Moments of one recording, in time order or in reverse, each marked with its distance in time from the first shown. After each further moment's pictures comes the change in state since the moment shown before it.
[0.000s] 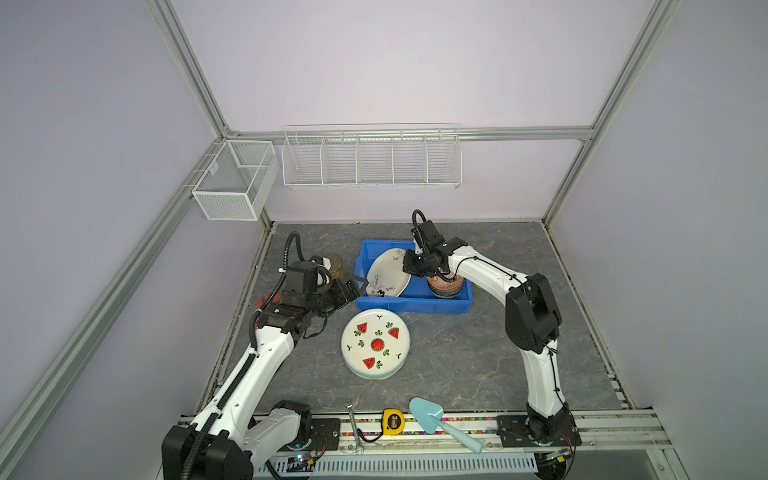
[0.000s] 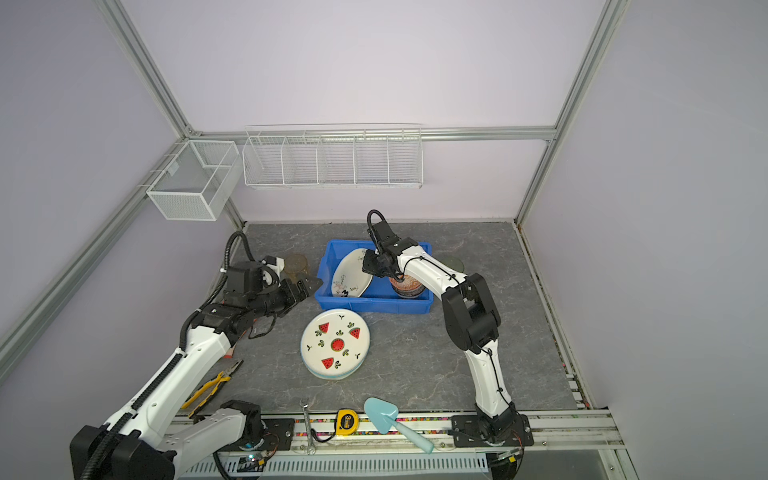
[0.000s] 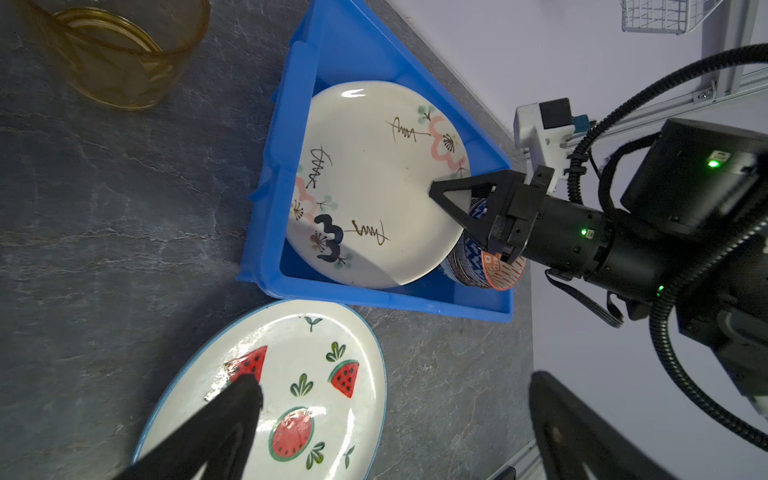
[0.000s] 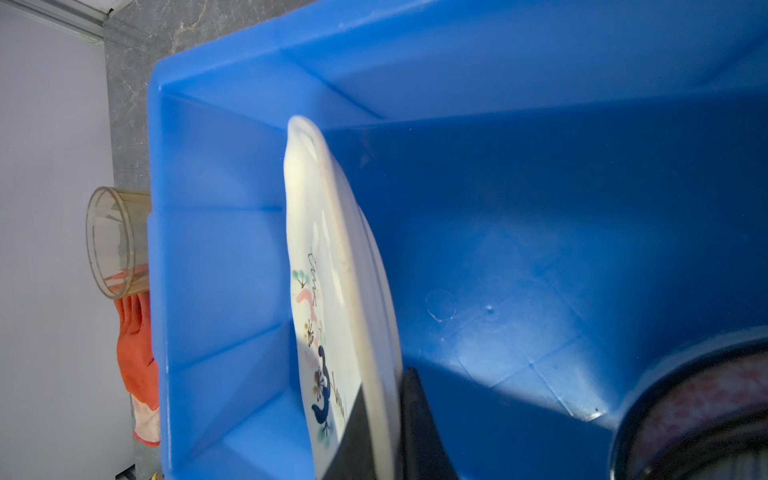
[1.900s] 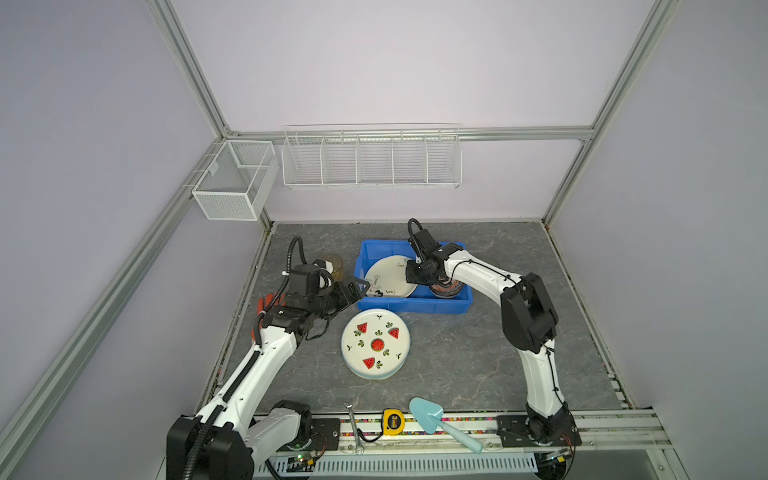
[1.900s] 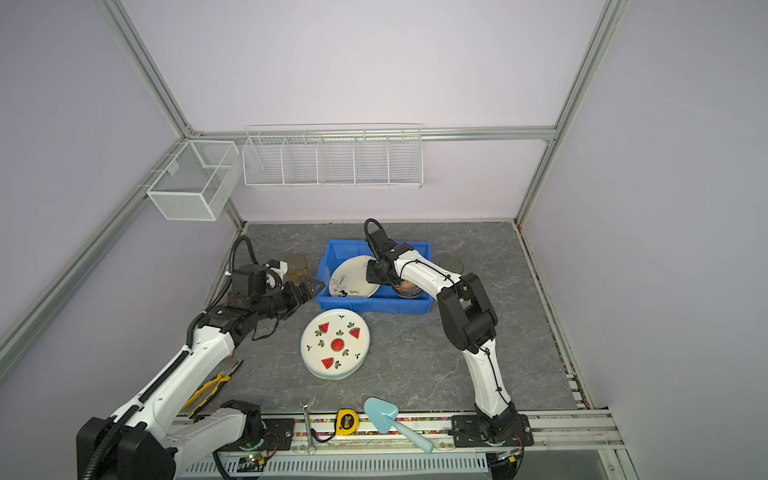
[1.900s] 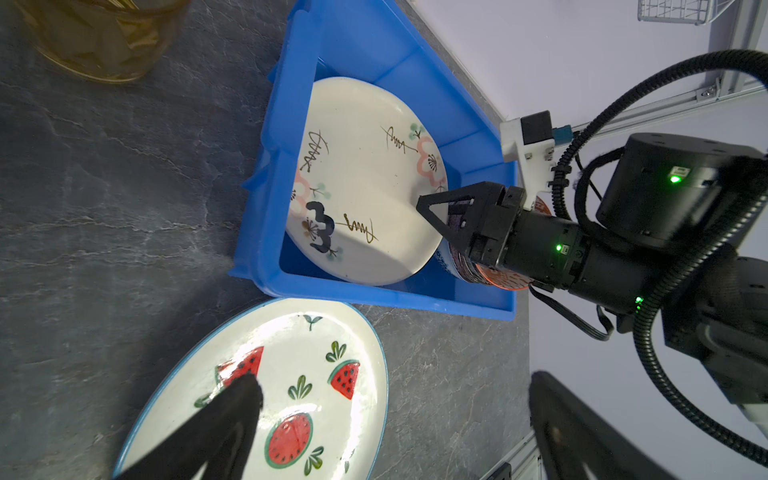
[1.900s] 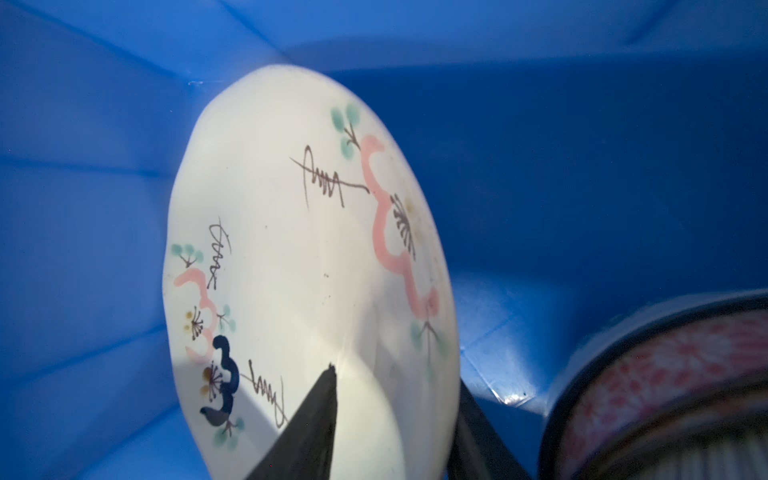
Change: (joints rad) left arm 0.000 0.018 -0.052 0.070 0.027 -0.023; right arm 0.019 0.018 -0.045 -0.059 0.117 -0.087
